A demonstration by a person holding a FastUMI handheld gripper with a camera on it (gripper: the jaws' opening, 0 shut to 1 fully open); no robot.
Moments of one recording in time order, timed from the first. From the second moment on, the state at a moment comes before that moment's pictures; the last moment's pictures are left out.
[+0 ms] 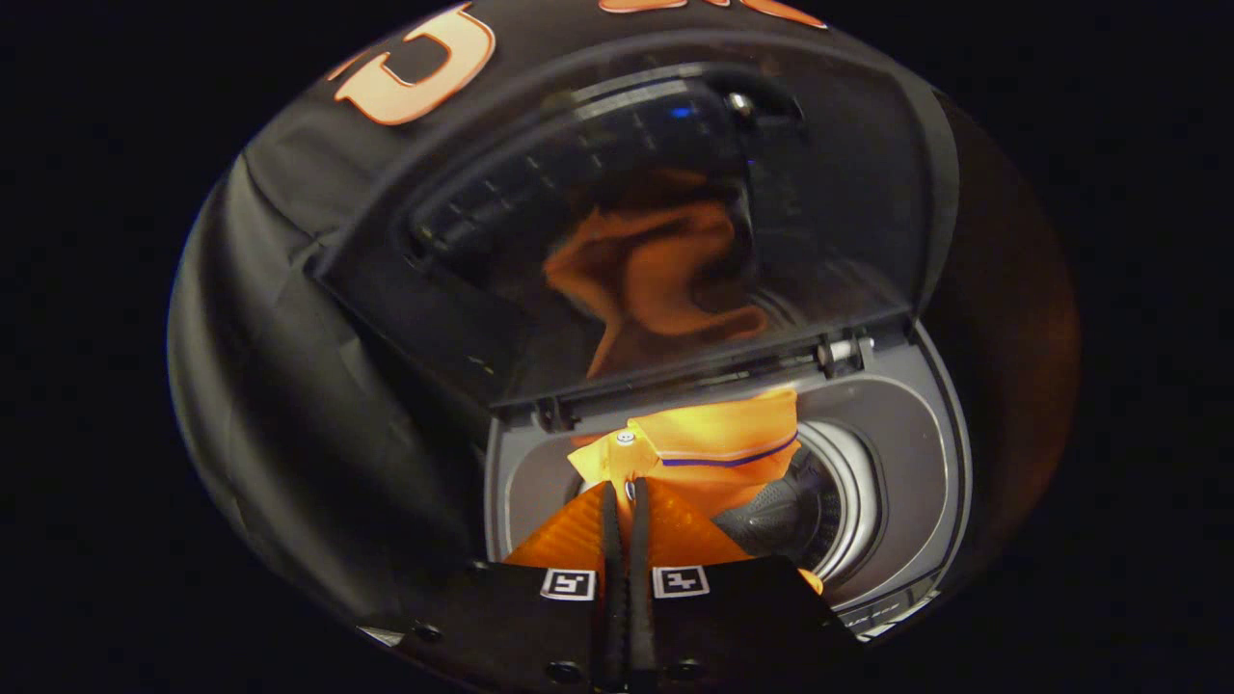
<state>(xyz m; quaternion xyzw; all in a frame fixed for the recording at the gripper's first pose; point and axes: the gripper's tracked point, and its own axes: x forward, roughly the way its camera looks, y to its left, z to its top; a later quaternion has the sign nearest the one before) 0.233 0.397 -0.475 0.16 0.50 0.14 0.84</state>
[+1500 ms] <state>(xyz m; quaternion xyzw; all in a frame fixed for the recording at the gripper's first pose) 0.228 0.381 -0.565 0.03 0.54 0.10 0.83</state>
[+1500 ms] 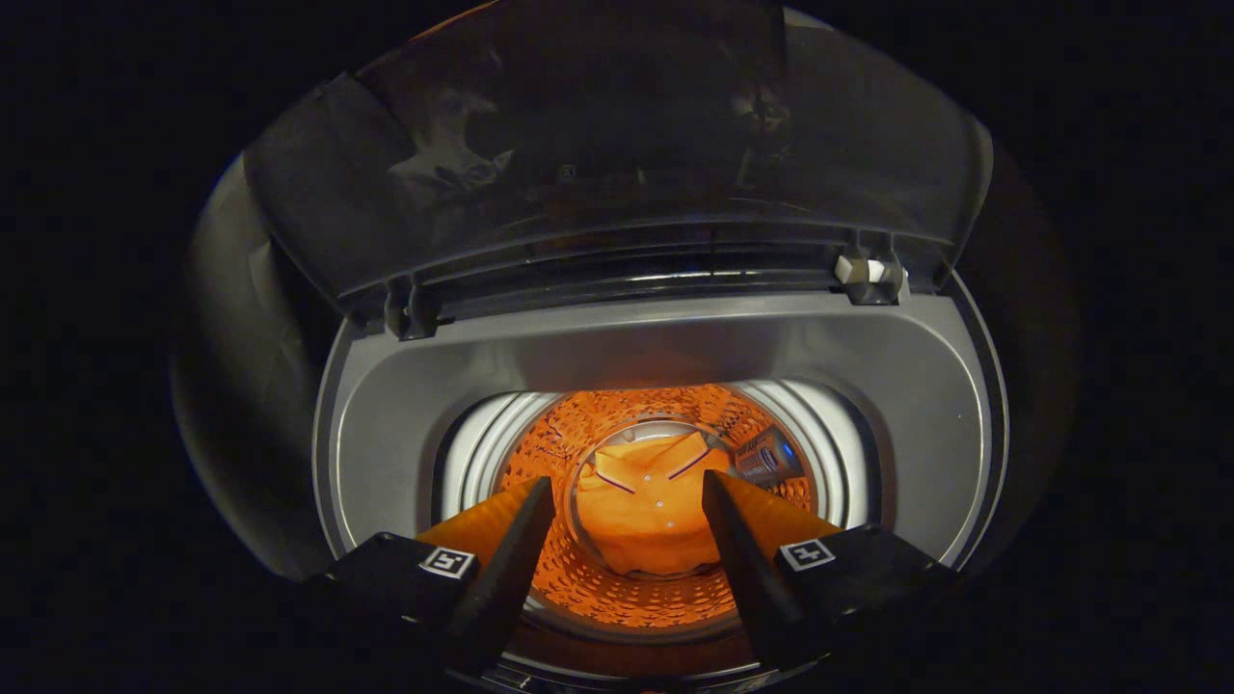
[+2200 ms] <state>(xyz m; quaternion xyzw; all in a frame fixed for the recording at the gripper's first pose) 0.223 0.356 -0.408 0.05 0.43 0.11 0.89</state>
